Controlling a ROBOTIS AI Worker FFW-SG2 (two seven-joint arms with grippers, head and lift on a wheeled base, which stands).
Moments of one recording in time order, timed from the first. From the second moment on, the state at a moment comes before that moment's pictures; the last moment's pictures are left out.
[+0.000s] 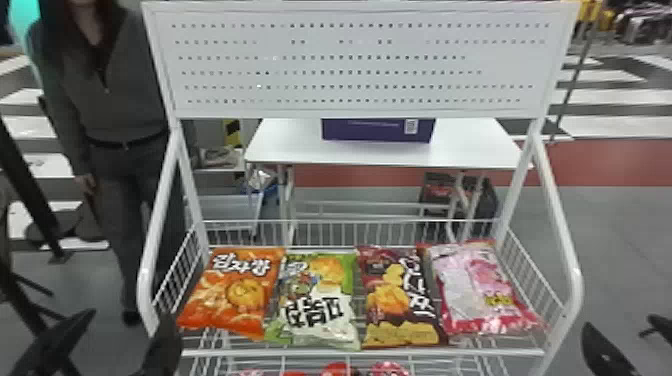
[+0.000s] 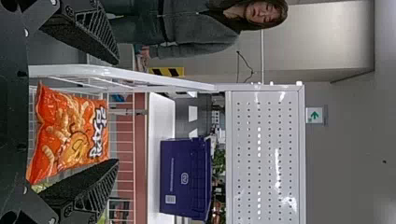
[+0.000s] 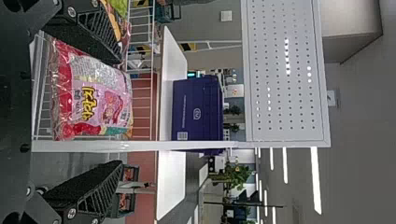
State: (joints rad) left arm 0.78 0.21 0.08 -2.48 0.19 0.16 0.14; right arm 0.73 -0.37 -0.31 -2.24 -0.49 0.06 0.16
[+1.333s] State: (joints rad) left arm 0.78 0.21 0.05 -2.47 0.17 0.16 0.14; right arm 0.18 -0.30 0.12 -1.91 -0.36 0.38 0.15
